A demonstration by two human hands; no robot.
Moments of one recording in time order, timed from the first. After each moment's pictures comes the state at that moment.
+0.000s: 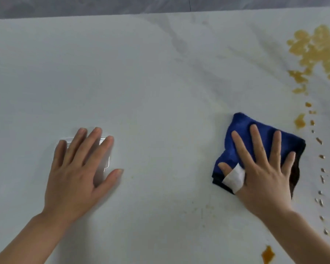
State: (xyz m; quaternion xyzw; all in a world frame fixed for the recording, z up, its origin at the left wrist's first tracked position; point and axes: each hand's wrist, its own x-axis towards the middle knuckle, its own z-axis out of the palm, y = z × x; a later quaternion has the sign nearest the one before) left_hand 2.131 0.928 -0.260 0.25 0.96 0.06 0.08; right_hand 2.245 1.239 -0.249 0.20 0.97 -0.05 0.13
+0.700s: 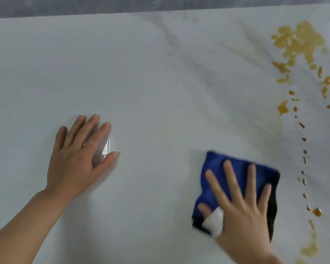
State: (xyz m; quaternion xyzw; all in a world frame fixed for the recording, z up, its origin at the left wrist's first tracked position) left_hand 2.133 0.929 -0.259 0.24 0.97 0.07 0.07; right_hand 2.331 1.182 -0.249 0.15 0.98 -0.07 0.11
